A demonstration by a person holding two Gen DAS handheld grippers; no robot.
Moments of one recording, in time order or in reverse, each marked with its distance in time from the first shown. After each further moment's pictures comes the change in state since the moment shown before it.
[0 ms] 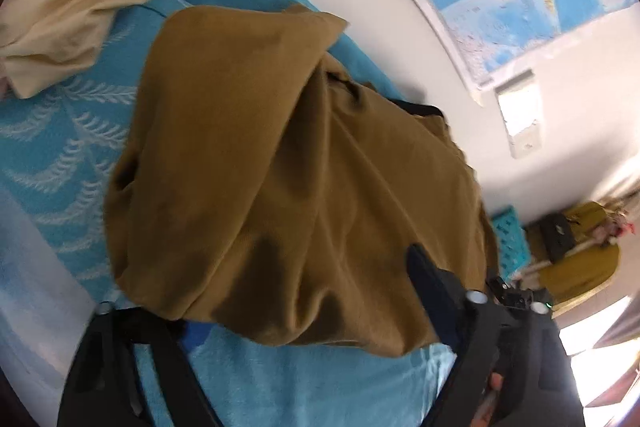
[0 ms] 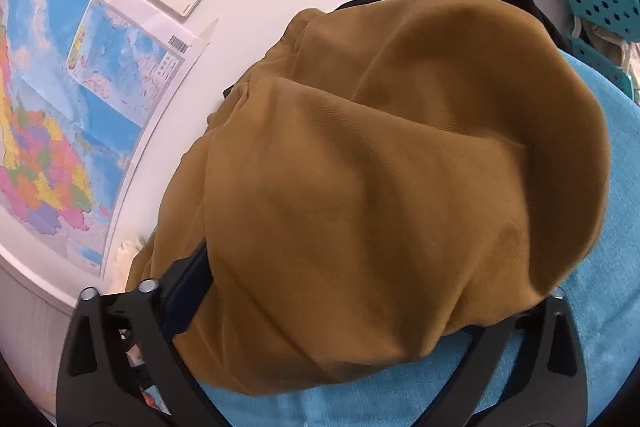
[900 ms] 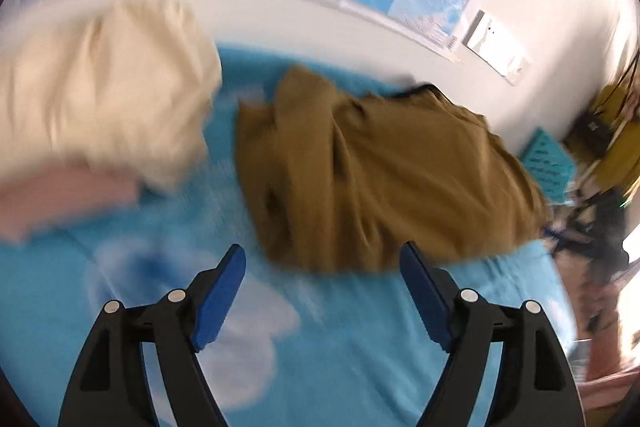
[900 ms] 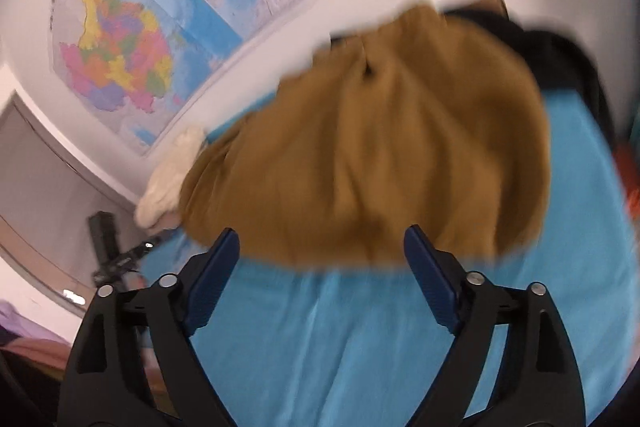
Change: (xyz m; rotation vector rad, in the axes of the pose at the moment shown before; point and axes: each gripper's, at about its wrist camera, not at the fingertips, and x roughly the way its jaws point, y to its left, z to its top) left arm -0.094 0.010 -0.028 0.386 -0.043 0.141; right arm -0.066 0.009 -0.009 -0.310 0.273 0.201
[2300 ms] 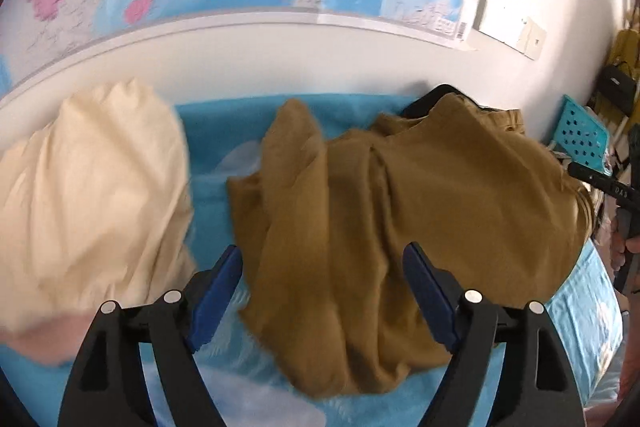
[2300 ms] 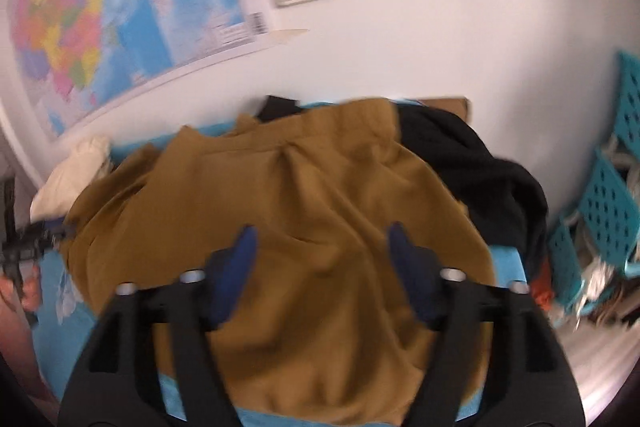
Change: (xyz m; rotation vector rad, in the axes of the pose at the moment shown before) left arm 0.047 -0.012 0.092 0.236 -0.005 0.179; right arm 0.037 0.044 0.097 -0.303 -0.154 -0.412
